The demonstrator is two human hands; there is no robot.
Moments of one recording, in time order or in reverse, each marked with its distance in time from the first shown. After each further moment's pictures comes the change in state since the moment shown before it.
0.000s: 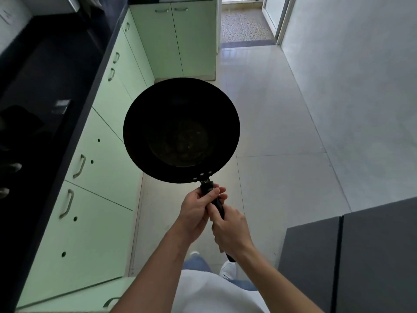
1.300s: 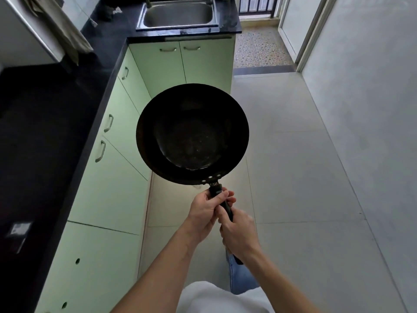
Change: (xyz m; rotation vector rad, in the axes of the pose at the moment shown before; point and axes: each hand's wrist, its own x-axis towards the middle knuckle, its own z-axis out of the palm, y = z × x) left_hand 0.440 0.317 0.036 0.050 -0.016 -0.008; right_hand 0.502 -0.197 -0.014 -0.015 0.016 0.044
